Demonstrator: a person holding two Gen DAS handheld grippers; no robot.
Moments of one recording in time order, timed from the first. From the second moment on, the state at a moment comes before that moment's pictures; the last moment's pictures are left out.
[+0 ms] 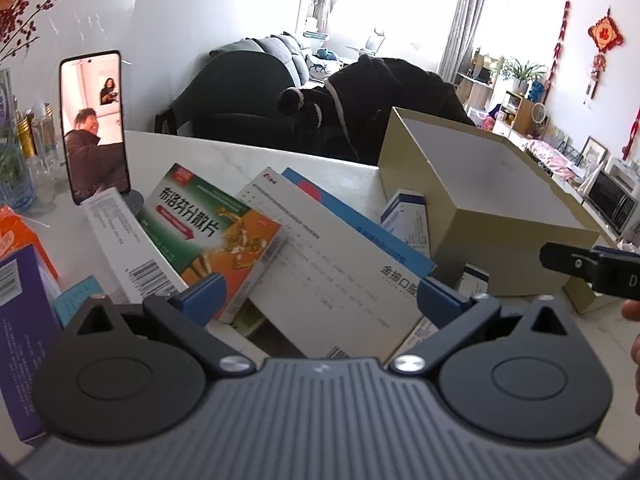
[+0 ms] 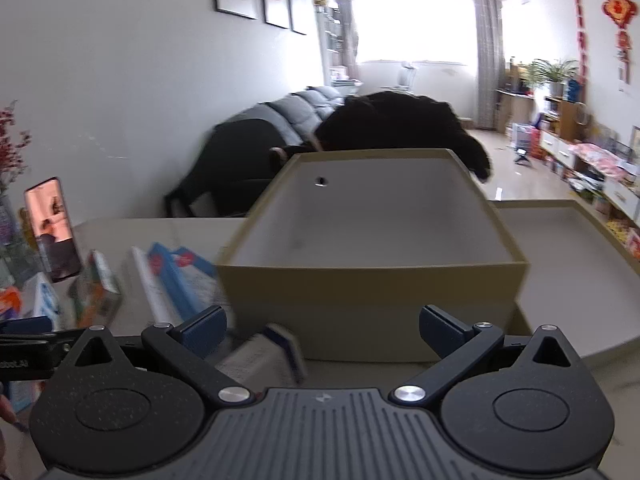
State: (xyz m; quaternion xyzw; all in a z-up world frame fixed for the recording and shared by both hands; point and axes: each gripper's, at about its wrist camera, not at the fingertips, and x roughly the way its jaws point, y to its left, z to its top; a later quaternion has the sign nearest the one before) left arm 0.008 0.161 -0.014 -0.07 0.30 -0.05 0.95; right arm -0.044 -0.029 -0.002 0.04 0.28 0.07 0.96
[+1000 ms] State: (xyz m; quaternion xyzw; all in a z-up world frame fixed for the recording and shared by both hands) left arm -0.052 0.291 0.006 -0.16 0.30 0.17 0.93; right arm -0.057 0.012 -0.014 0.03 0.27 0.16 0.95
